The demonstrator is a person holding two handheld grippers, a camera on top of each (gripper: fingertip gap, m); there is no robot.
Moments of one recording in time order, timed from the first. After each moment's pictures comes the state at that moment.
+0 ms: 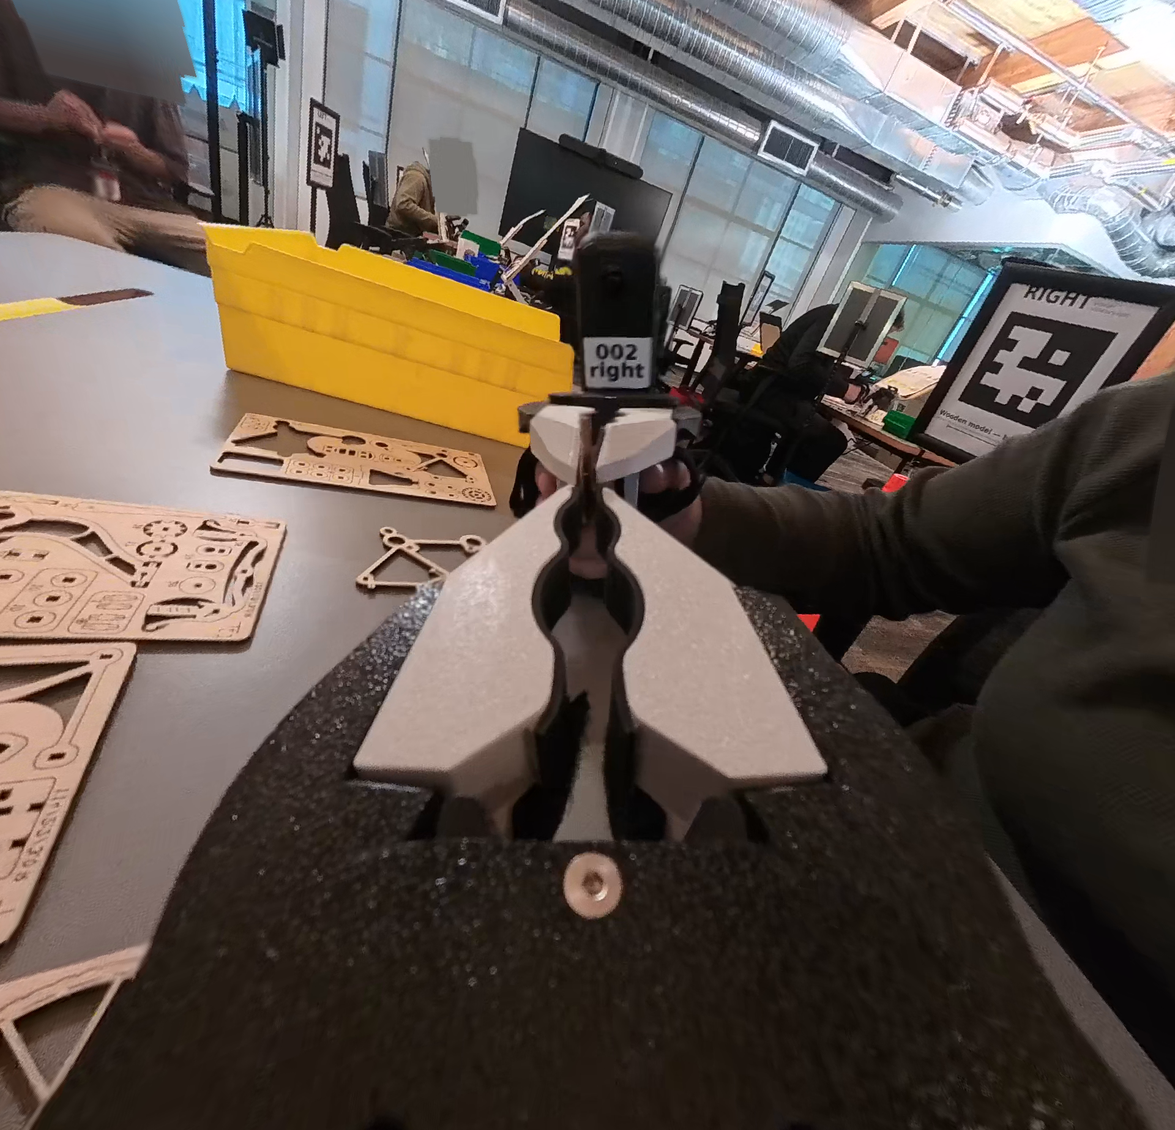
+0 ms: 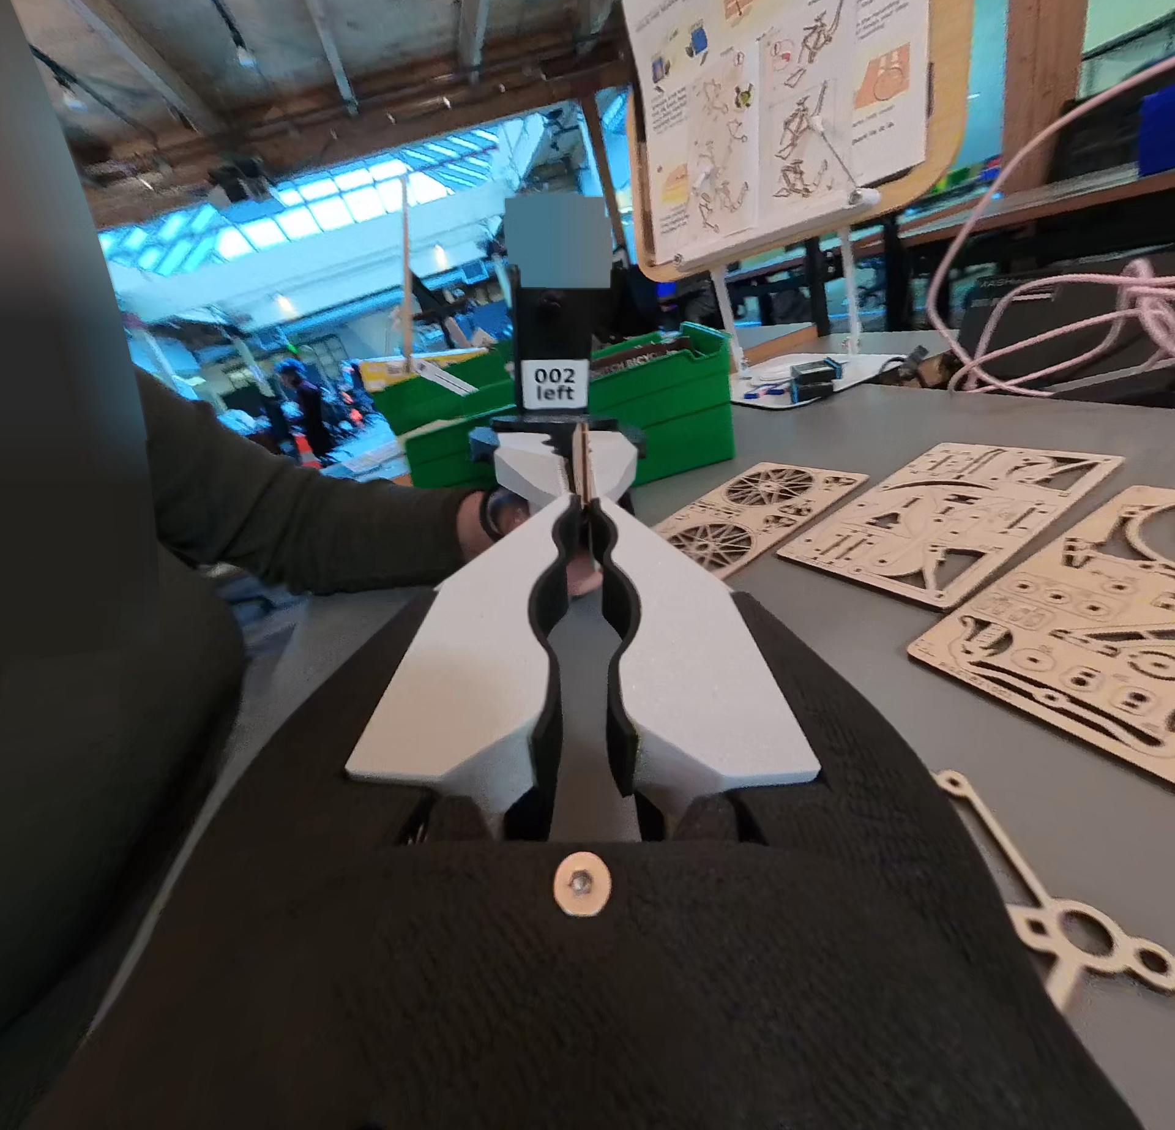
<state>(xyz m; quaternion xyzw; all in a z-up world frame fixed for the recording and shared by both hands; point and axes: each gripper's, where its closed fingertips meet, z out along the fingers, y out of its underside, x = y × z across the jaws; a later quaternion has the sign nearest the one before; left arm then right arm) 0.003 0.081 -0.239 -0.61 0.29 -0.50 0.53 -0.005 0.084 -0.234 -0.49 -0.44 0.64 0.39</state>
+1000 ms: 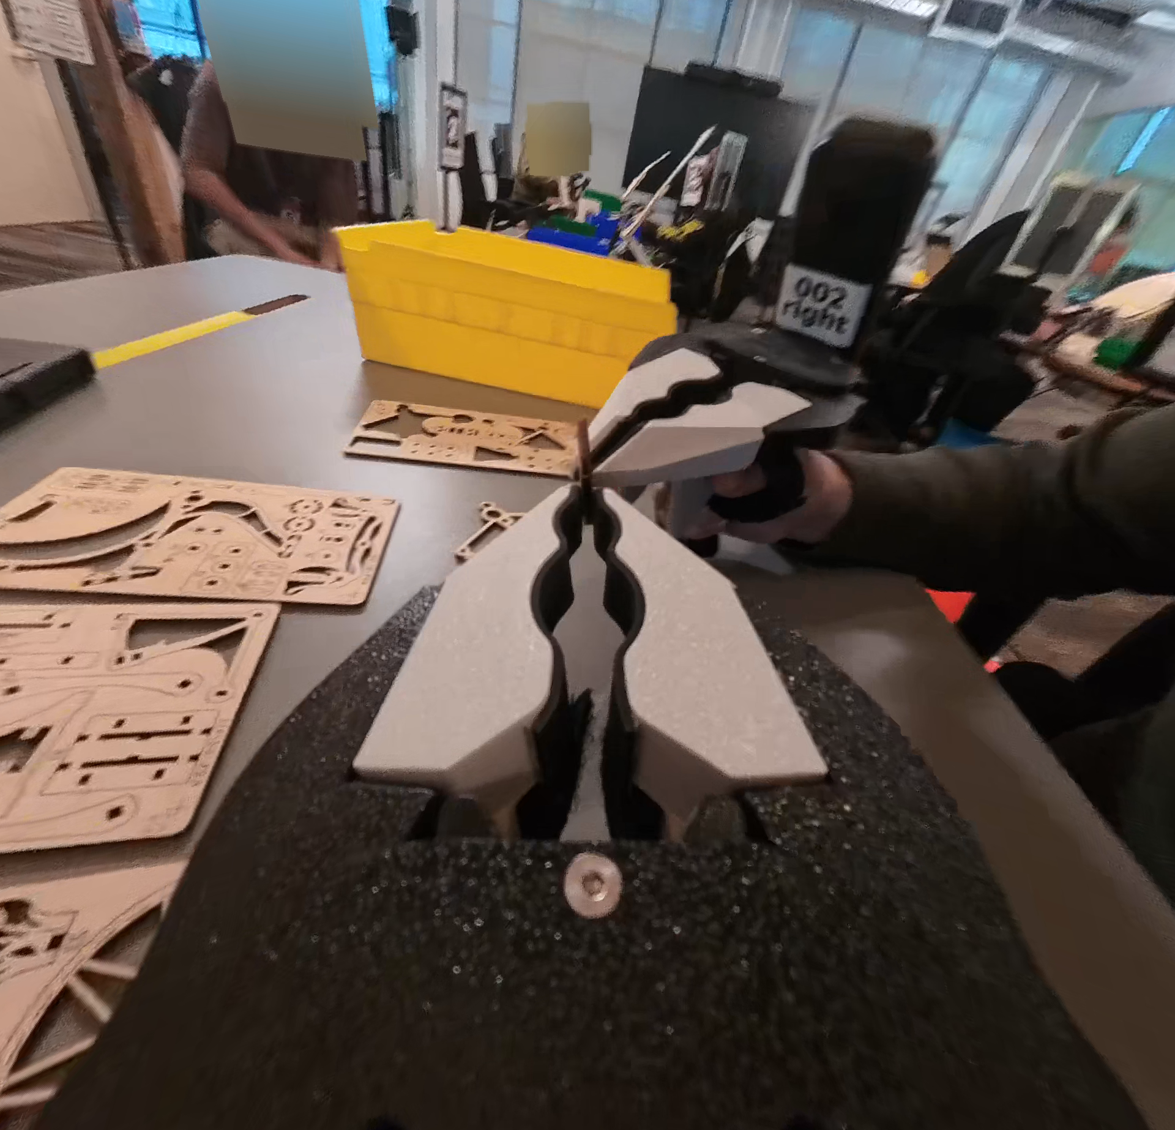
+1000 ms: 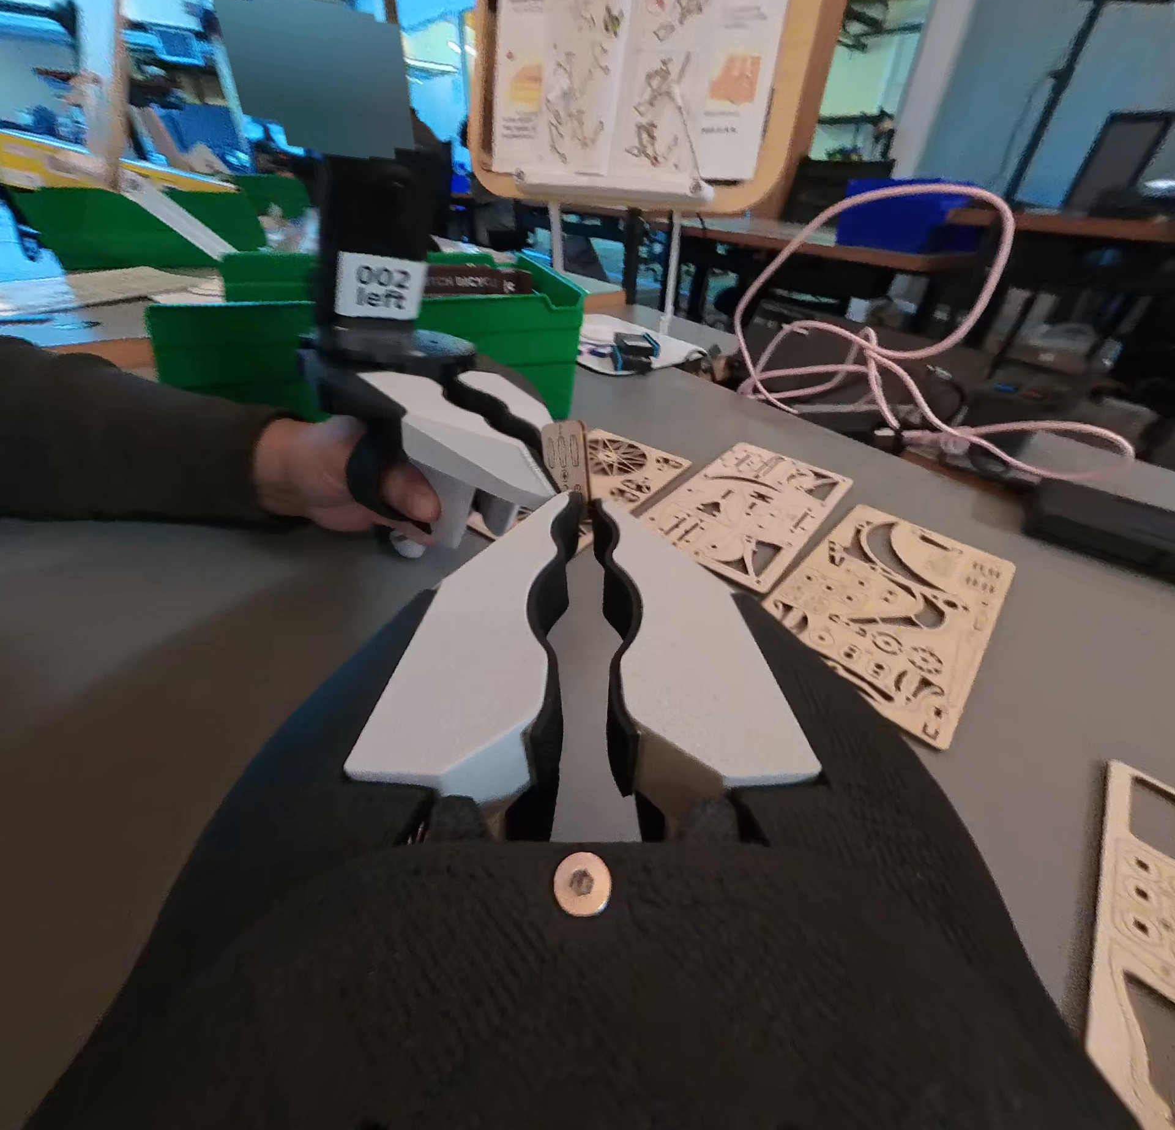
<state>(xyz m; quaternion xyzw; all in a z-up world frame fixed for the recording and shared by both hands) -0.005 0.095 -0.251 -0.66 0.30 -0.39 0.57 -0.015 0.098 -0.245 -0.54 -0.49 0.44 0.53</state>
